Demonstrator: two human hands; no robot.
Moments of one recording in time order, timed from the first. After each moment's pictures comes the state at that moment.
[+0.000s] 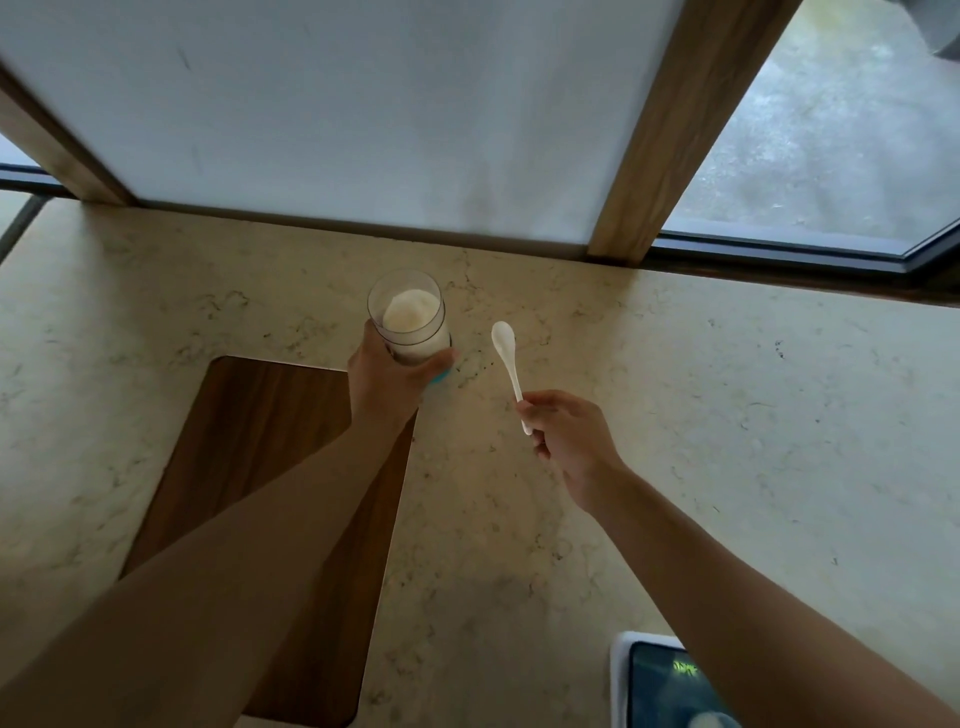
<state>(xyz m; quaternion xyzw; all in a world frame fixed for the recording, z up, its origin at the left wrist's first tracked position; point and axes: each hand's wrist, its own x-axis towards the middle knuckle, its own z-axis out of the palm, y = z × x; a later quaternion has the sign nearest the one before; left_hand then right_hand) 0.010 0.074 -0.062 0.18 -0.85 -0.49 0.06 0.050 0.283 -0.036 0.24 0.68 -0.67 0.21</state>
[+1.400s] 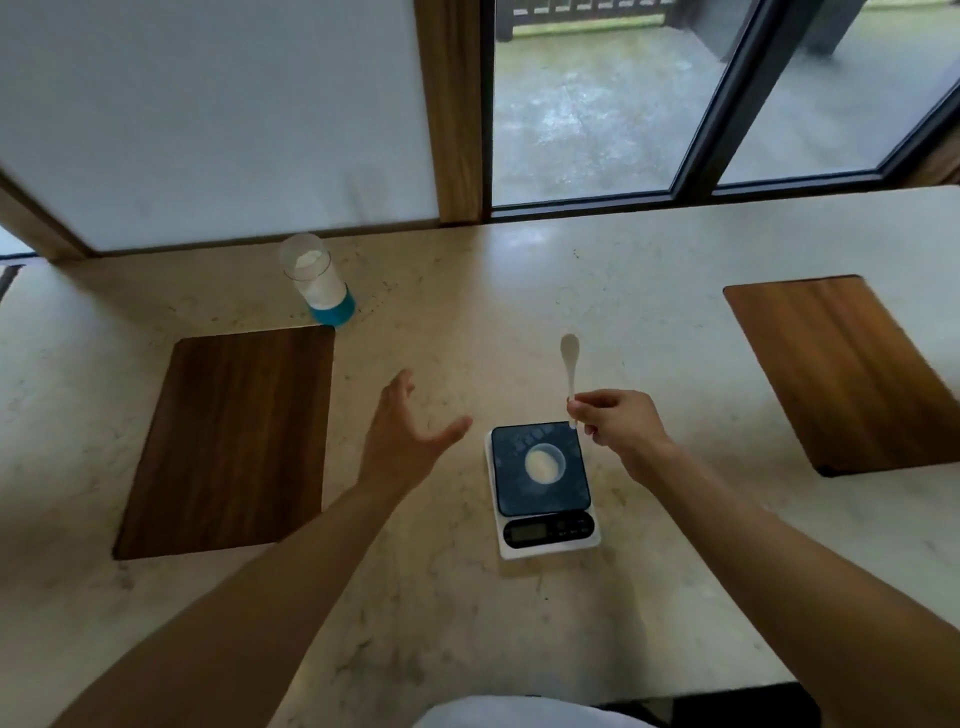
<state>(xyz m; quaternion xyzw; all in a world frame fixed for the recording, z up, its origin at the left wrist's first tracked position) 0.273 0.199 0.003 0.02 -0.91 -0.42 -0.05 0.300 0.475 0.023 0.29 0.75 -0.59 0.09</state>
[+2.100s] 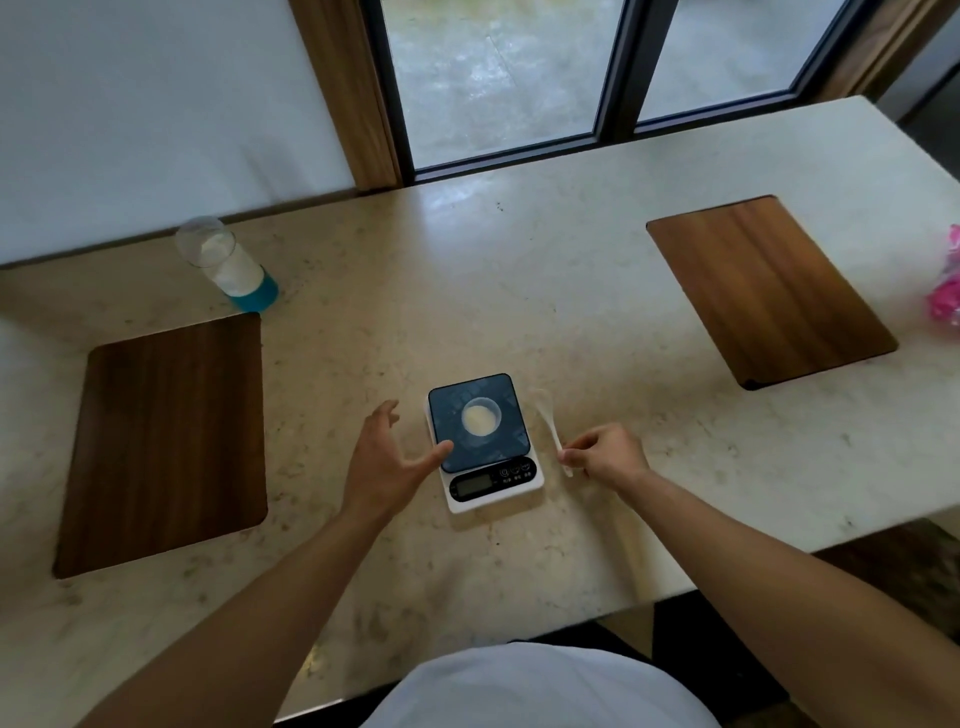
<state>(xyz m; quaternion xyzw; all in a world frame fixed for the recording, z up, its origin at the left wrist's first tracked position) 0.341 0.235 -0.030 -0.02 -0.92 -0.38 -0.10 0.408 0.529 -0.053 0.34 0.81 -0.43 0.19</state>
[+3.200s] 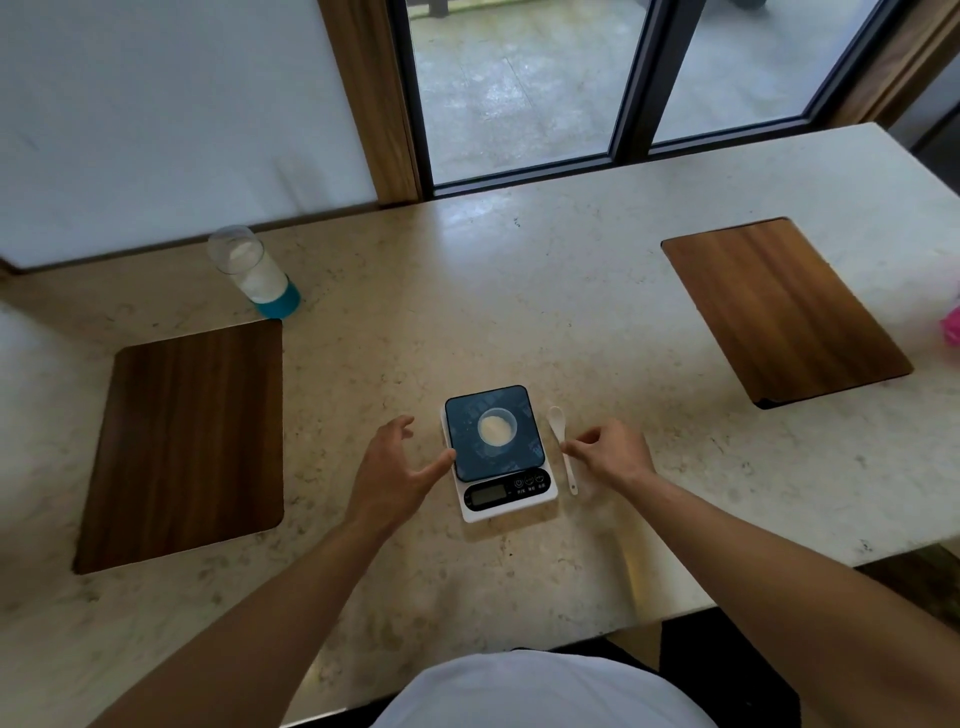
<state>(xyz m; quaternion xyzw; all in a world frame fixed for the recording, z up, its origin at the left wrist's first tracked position) 0.342 0.224 -0.022 -0.04 -0.93 -0.34 -0.09 0.387 0.518 -0.044 0.29 0.88 -0.33 0.15</state>
